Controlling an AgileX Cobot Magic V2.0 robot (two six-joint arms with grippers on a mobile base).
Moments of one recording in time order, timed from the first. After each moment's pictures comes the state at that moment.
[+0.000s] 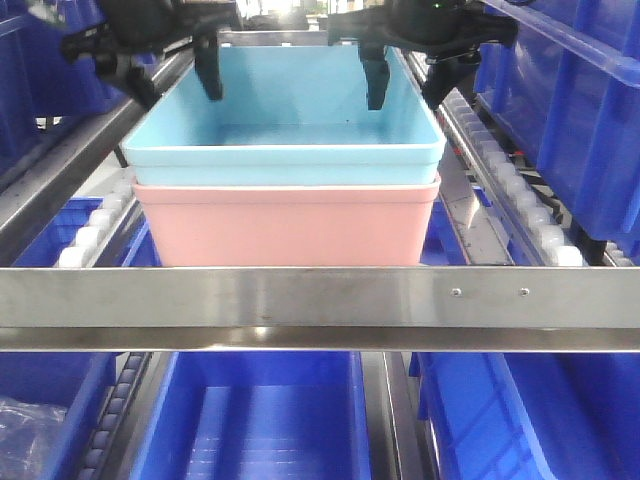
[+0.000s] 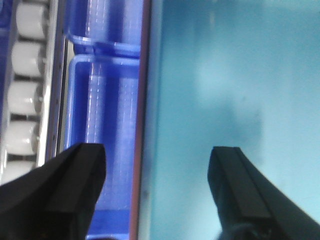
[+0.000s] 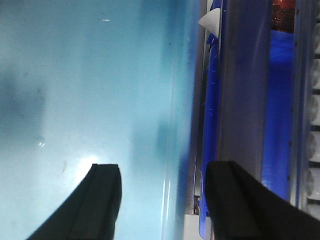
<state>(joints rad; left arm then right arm) -0.36 2.04 -1.92 0.00 0.80 -0.36 0.44 2.05 -1.93 -0.18 0.81 0.47</state>
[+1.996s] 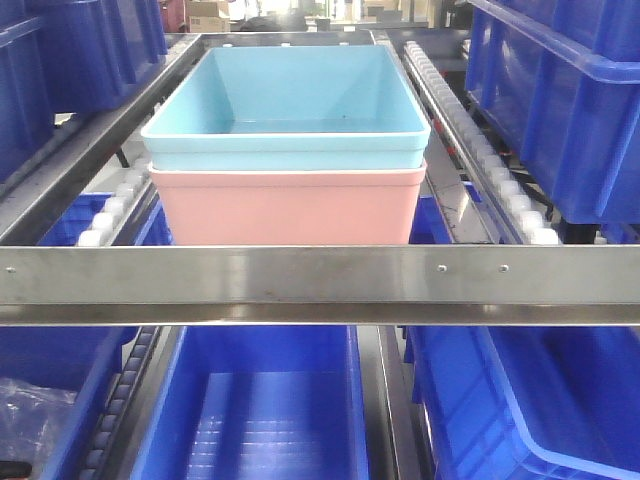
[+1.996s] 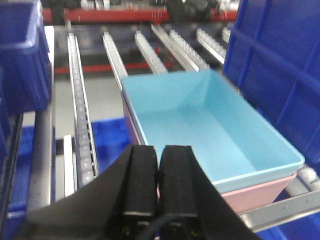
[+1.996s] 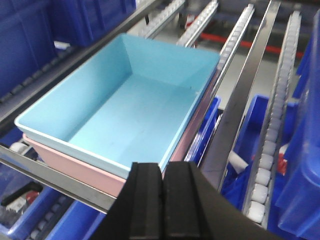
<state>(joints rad) -0.39 0.67 -0.54 0.33 -0.05 -0.36 0.46 0.84 -0.63 -0.46 -0.04 0.46</state>
